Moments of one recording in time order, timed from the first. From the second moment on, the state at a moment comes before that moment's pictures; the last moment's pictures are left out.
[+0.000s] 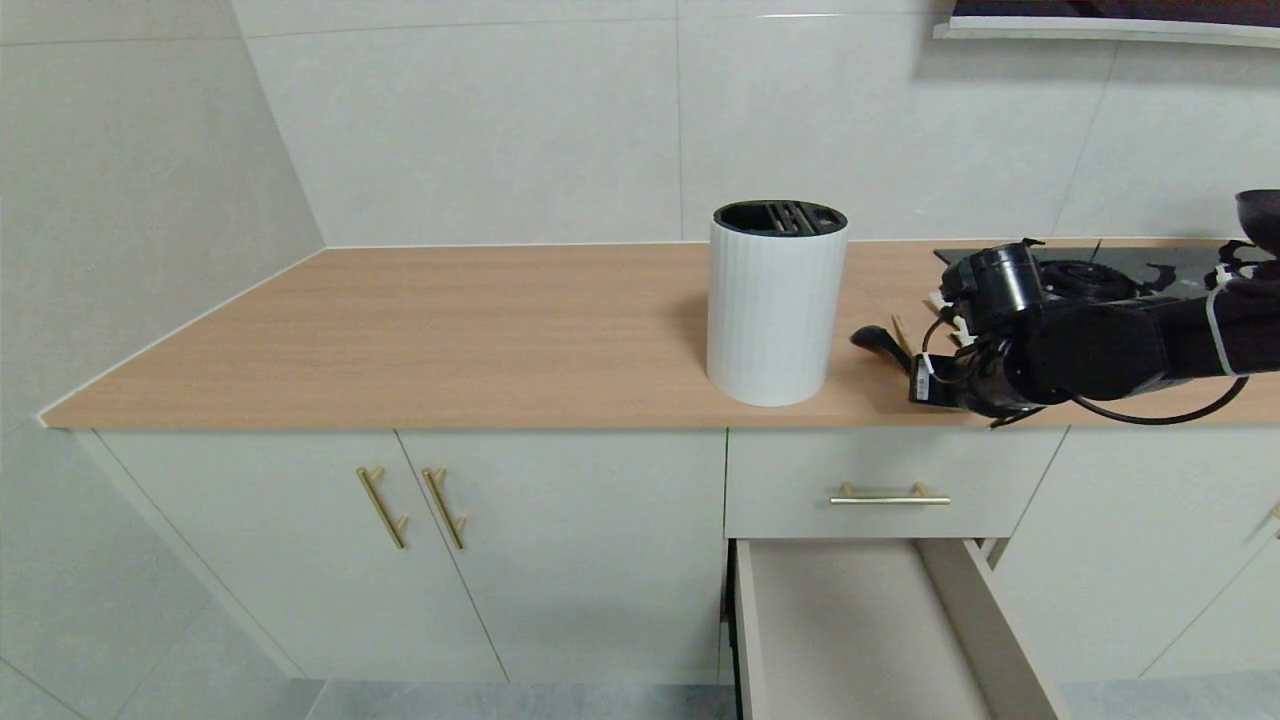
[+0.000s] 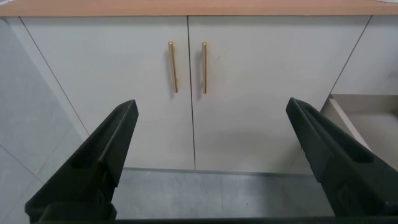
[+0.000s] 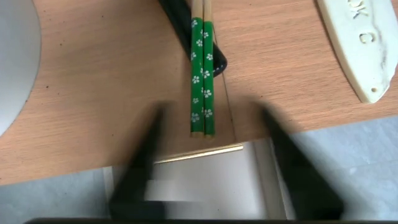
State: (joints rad) left arm 0.00 0.00 0.00 0.00 0.03 0.00; right arm 0.28 2.03 -1.45 0.08 -0.36 0.32
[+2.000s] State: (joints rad) left arm 0.00 0.00 0.00 0.00 0.03 0.00; right arm 0.39 1.28 -0.99 0.50 0.12 0.22
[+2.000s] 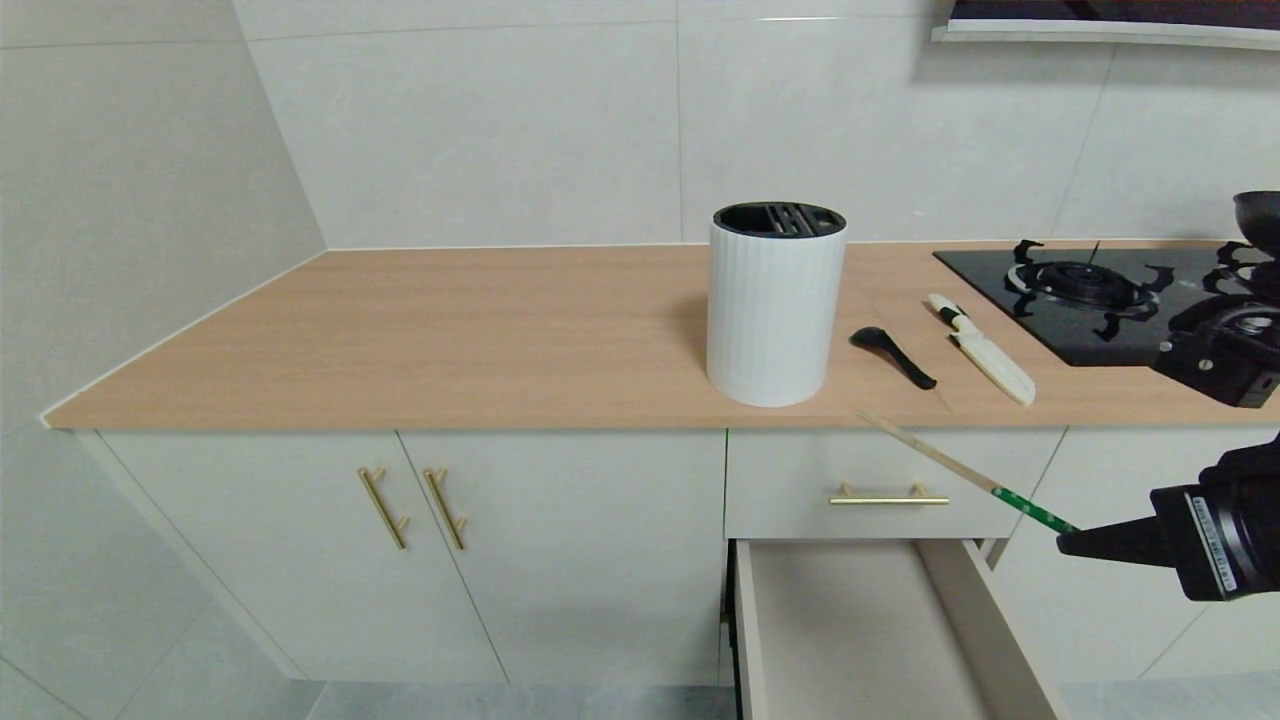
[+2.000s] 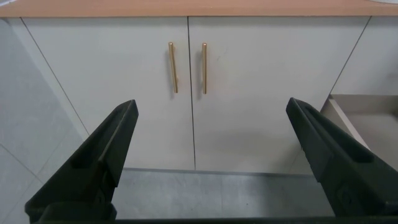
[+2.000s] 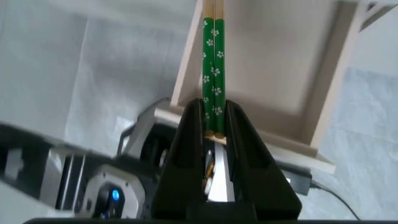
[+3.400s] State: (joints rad) left arm 0.00 0.00 0.00 0.00 0.03 0.00; right arm 0.50 1.41 -0.91 0.48 0.11 0.22
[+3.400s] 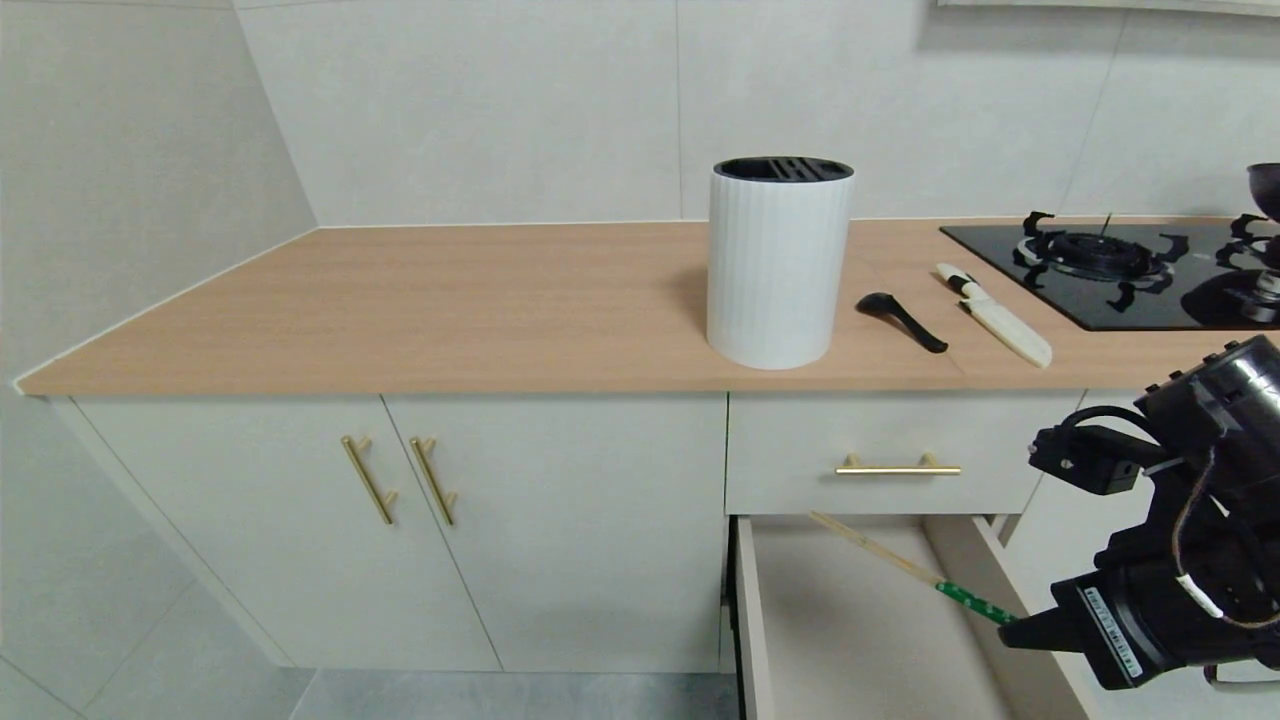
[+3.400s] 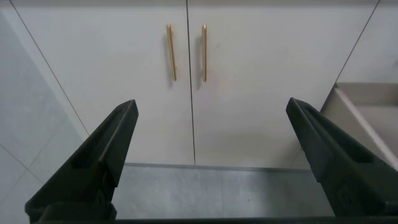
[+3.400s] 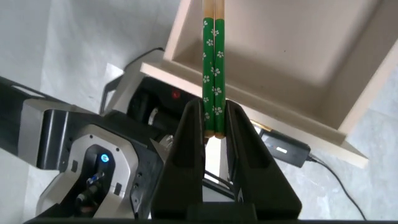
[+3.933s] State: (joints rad) left arm 0.00 0.00 0.00 0.00 0.03 0.00; right arm 0.50 1.45 -0.90 0.48 0.11 0.22
